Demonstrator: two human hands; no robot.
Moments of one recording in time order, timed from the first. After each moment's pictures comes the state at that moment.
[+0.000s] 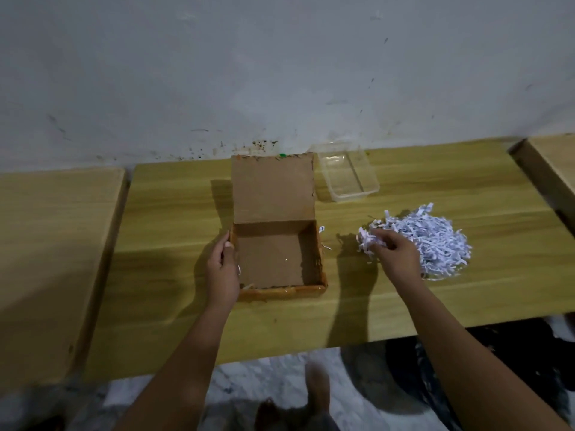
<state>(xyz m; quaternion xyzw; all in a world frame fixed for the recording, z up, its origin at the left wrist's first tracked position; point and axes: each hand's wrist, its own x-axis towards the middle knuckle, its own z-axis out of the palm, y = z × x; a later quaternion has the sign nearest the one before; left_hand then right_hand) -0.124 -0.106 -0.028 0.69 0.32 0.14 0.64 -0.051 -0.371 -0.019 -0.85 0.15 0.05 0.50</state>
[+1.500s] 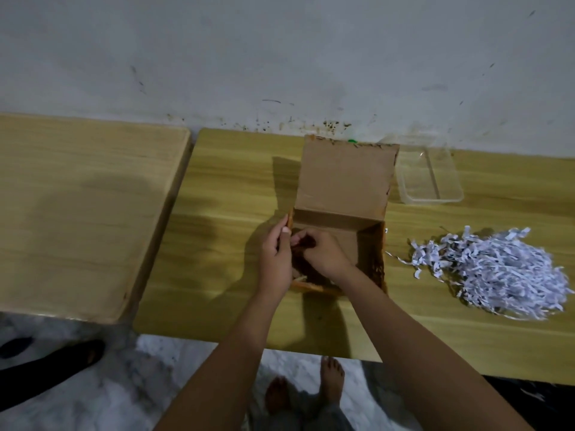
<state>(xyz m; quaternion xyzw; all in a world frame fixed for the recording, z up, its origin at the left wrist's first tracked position) -0.123 -0.096 -0.047 0.68 0.31 0.13 0.65 -0.066 -0.176 -0.032 -0.81 -0.10 0.33 0.48</state>
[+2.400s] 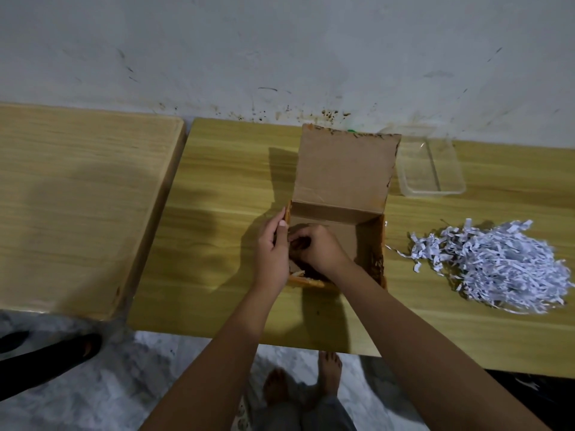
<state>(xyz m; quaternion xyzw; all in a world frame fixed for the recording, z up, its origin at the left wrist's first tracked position) -0.124 -0.094 -0.056 0.68 0.30 0.14 0.66 -0.061 -0.178 -0.052 -0.86 -0.22 0.26 0.38</state>
